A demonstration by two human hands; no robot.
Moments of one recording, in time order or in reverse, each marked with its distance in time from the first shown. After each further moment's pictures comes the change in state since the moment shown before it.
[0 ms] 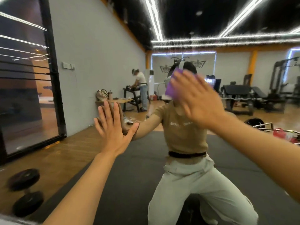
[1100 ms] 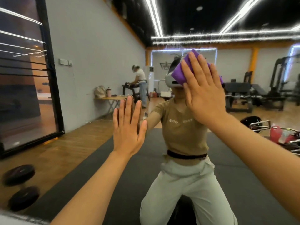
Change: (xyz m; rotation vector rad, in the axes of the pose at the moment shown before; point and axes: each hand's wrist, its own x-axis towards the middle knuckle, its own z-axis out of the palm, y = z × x) left_hand -0.010 0.084 0.029 0.070 0.227 0.296; right_hand -0.019 0.030 -0.012 0.006 0.104 0.287
